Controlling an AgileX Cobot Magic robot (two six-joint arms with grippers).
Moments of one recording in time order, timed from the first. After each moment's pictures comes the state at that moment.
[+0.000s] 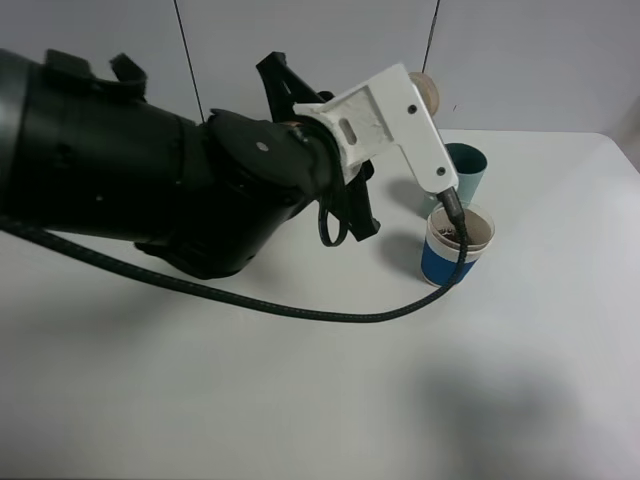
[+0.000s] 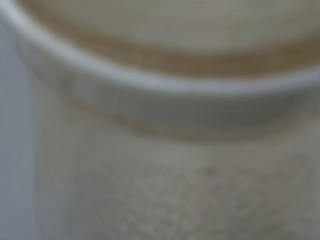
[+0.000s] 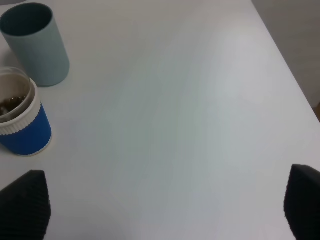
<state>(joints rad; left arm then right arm) -1.09 1.76 -1.01 -1.45 -0.78 1.88 -0.08 0.00 -0.50 -0.06 1.07 0.05</state>
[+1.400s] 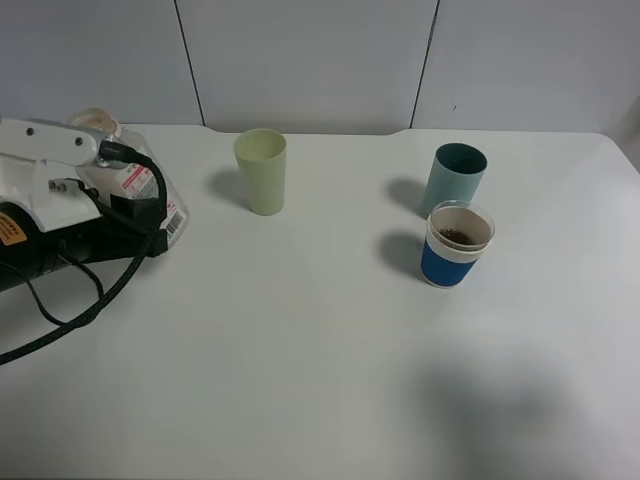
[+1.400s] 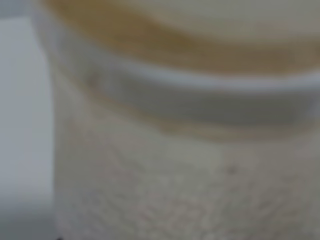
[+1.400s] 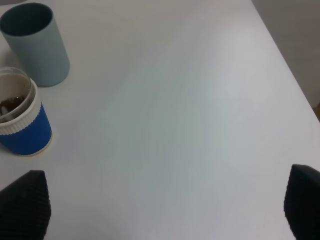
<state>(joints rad) -0.51 1.31 -0.26 -0.26 -0.59 0.07 -0.08 0.00 -0.50 -0.06 1.07 0.05</state>
